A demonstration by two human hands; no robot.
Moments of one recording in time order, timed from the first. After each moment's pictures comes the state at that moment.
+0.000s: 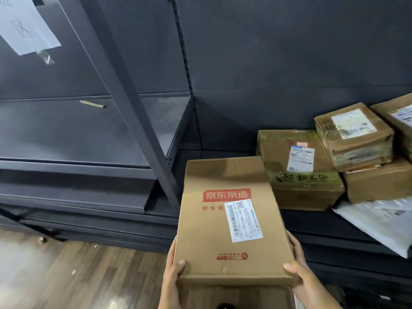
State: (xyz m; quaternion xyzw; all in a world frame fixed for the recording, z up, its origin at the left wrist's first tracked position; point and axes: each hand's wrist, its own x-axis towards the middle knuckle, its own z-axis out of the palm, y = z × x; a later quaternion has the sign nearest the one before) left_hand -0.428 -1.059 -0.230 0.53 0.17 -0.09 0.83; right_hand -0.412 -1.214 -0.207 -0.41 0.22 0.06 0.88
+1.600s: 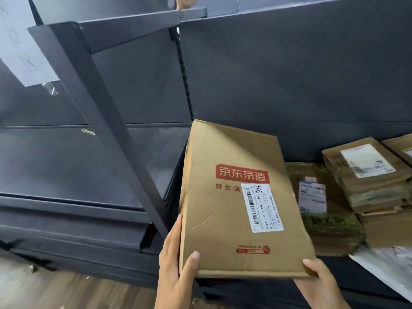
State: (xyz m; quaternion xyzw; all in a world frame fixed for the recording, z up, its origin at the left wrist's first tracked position) left_hand -0.358 -1.098 -0.109 0.79 -0.05 0.08 0.61; right_hand -0.390 -1.383 -0.216 -0.21 0.03 -0.01 0.98
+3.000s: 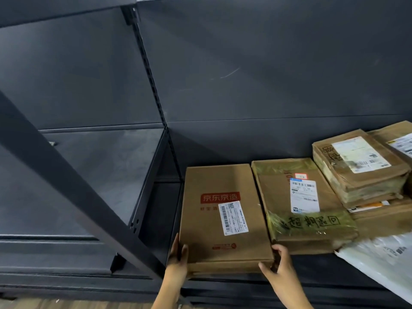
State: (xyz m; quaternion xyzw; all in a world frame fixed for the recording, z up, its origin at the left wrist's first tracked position) left_hand -0.238 -1.123 -0.254 0.78 0.16 -0.19 0.57; right_hand -0.331 -1.362 -0.267 -0.79 0.28 0.00 0.55
